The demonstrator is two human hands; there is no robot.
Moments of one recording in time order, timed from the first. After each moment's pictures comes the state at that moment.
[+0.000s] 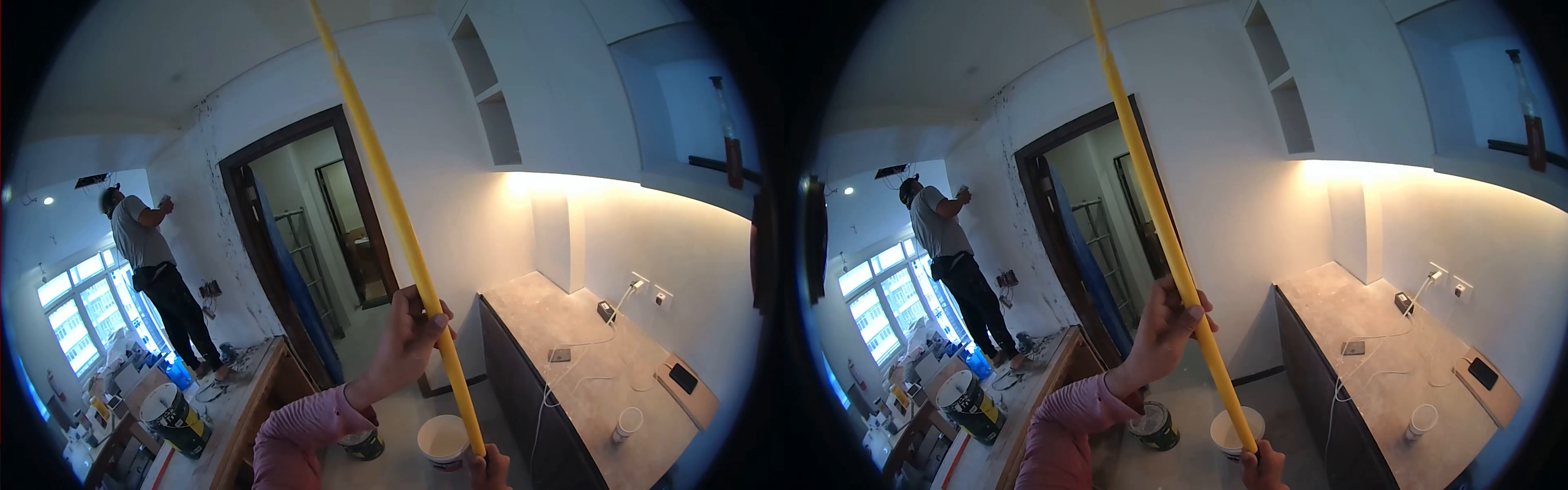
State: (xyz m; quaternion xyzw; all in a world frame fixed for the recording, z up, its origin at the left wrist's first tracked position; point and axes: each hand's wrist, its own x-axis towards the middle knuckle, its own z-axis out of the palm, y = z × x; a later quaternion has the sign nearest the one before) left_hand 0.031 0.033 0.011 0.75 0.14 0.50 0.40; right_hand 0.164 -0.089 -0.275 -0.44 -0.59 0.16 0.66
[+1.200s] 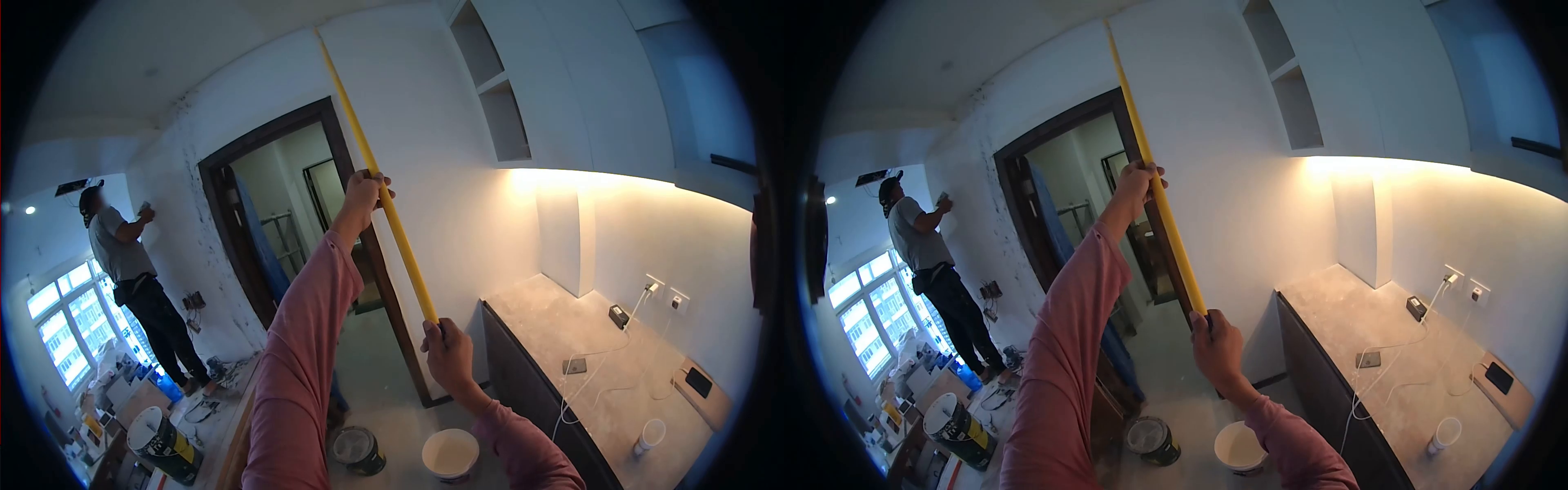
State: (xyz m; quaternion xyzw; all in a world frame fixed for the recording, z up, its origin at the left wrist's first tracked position) left_hand 0.000 0.384 0.184 0.68 0.31 0.57 0.34; right_hand 0.101 0.196 -0.078 -0.45 -0.54 0.17 0.69
